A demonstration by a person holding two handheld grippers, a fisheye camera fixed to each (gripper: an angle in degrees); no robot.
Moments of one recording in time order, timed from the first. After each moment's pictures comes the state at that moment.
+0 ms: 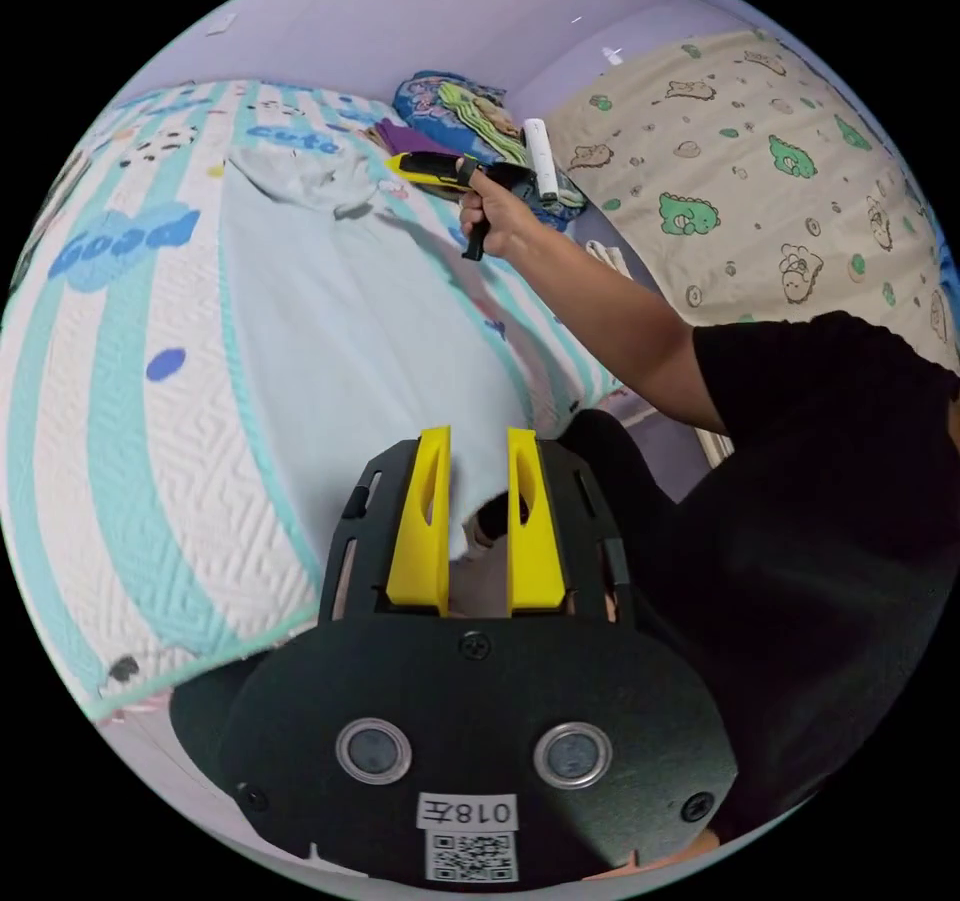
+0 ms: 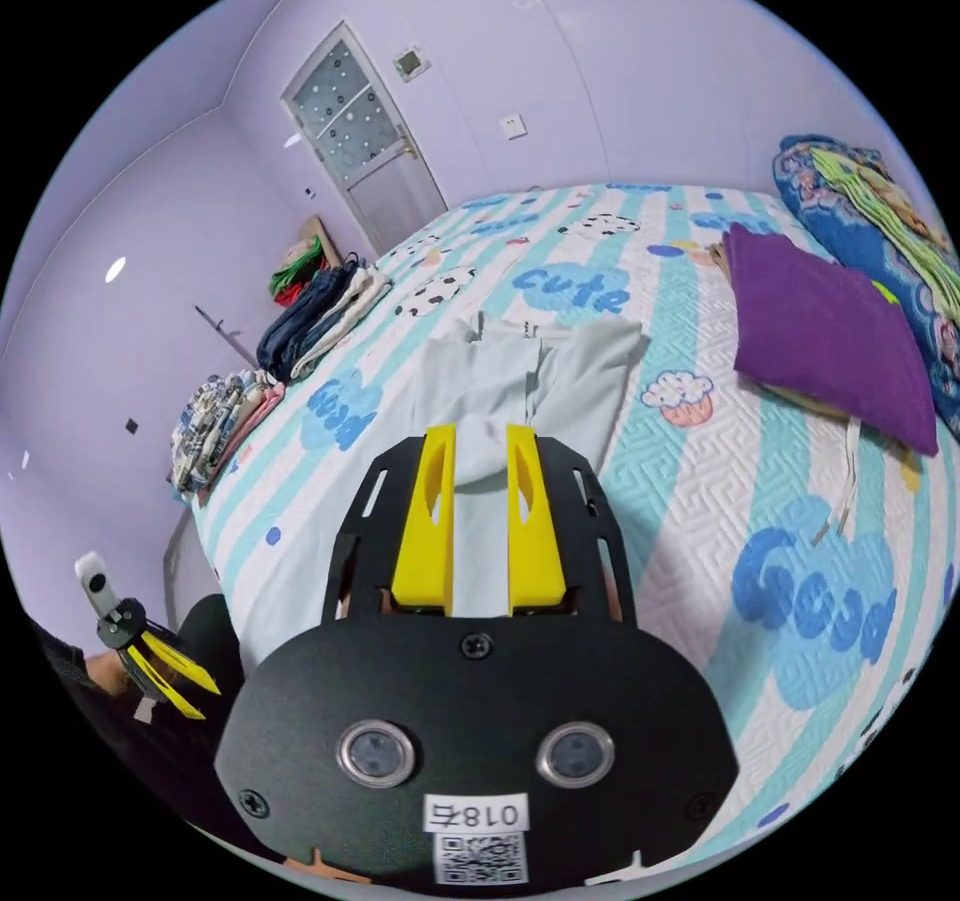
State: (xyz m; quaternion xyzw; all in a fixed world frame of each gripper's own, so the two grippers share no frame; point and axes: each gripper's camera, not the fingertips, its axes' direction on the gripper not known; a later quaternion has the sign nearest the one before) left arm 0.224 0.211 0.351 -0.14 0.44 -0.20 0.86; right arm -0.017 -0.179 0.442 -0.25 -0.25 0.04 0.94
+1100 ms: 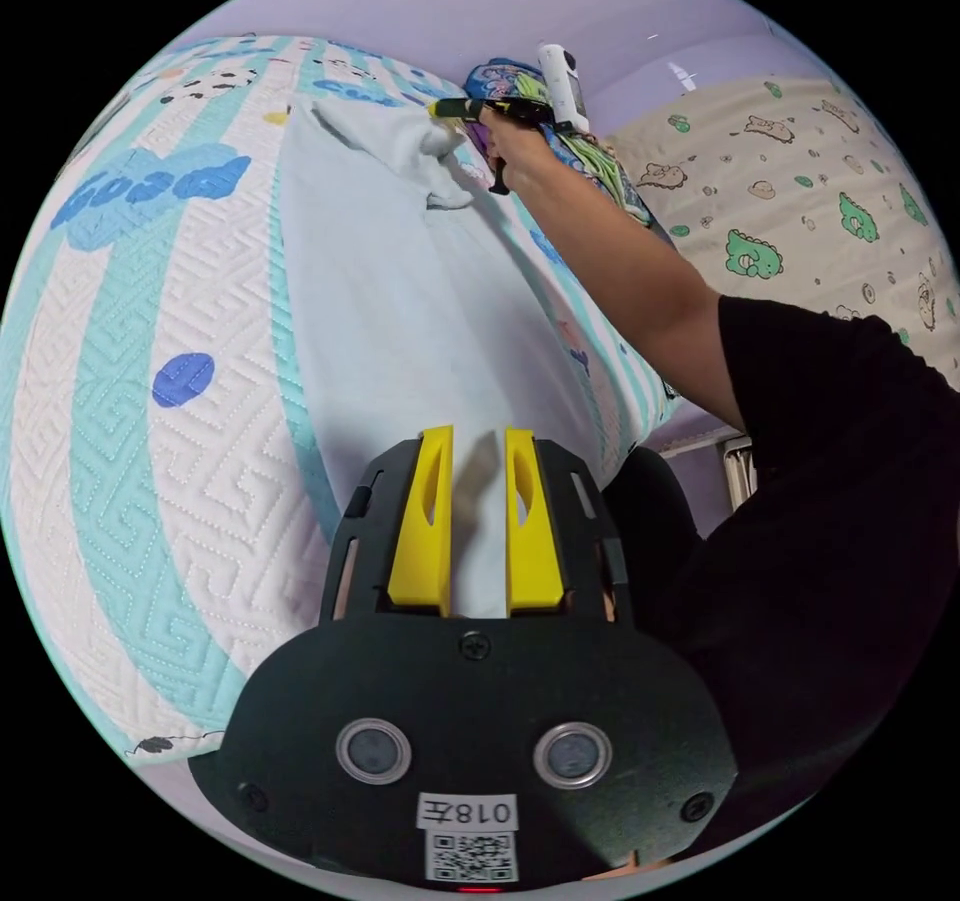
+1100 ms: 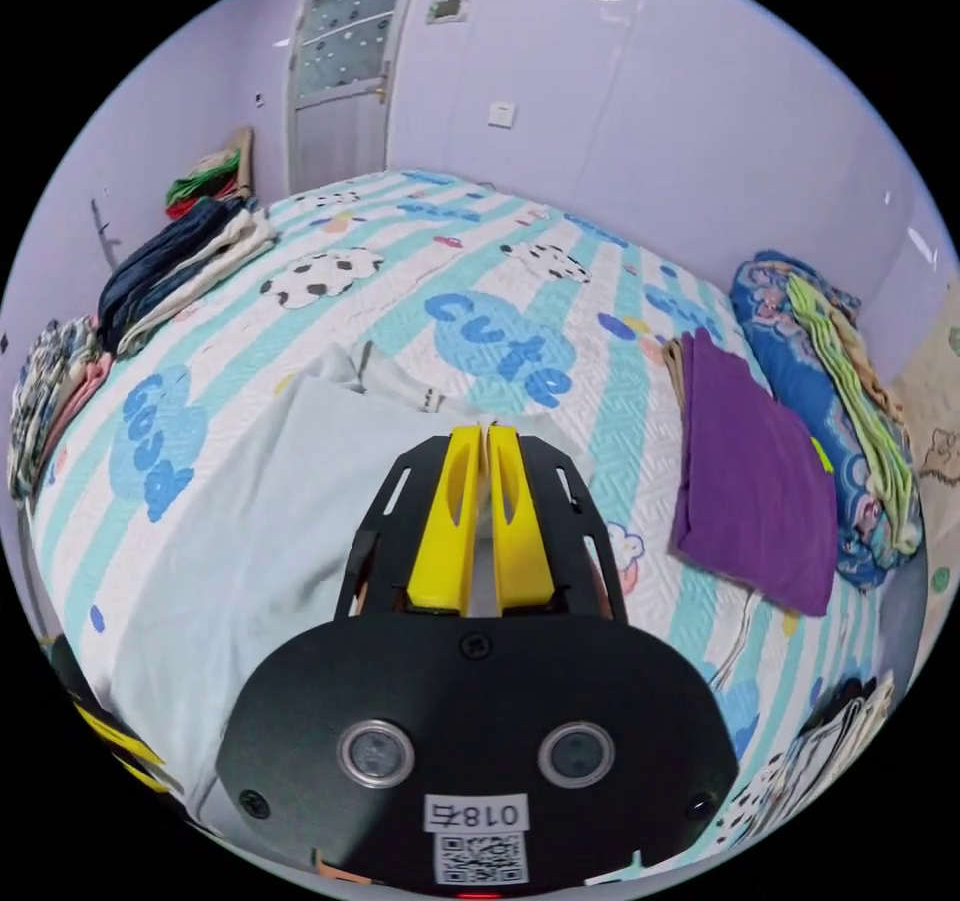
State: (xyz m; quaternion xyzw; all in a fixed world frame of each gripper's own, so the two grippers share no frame) left arm 0.226 0.219 0.421 -0.19 0.43 -0.25 0.85; right arm -0.040 -0.169 0.544 -0.29 -0.05 -0.06 0.95
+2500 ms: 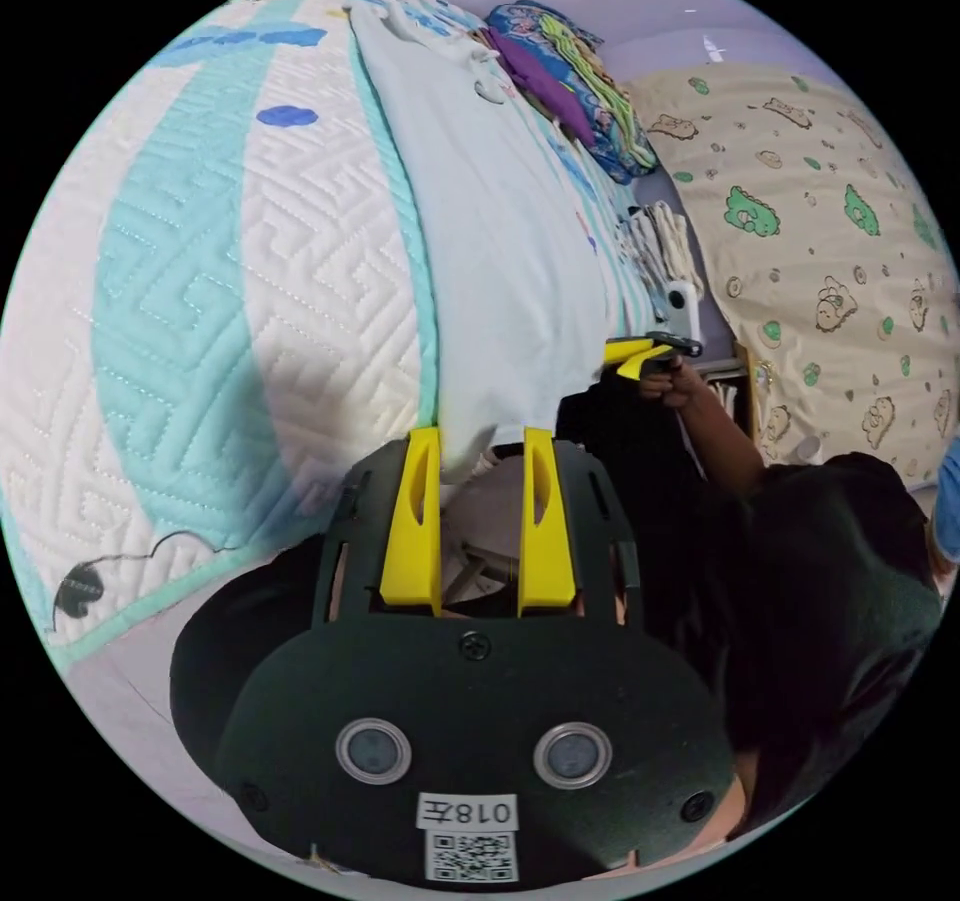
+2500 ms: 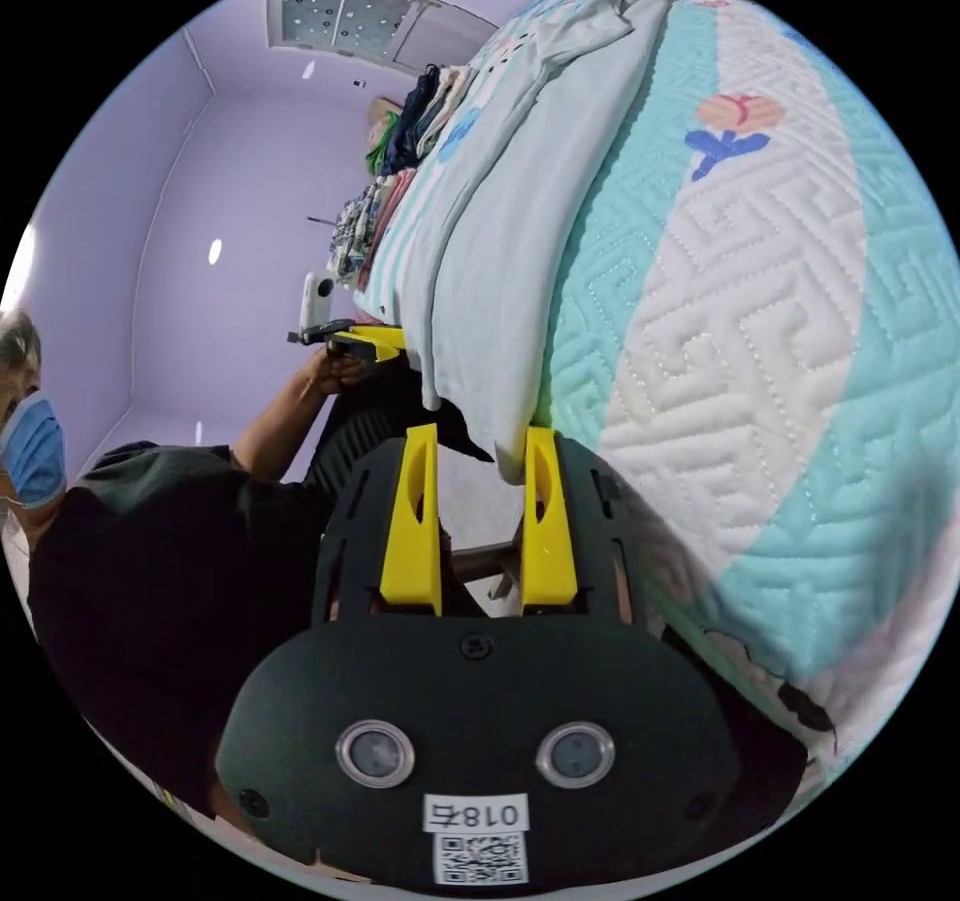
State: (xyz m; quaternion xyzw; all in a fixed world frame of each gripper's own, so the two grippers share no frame) left arm 0.264 0.299 0.450 -0.27 0.52 -0.23 0.78; right arm 0.186 0.096 0.279 -0.47 -0.50 0.14 0.72
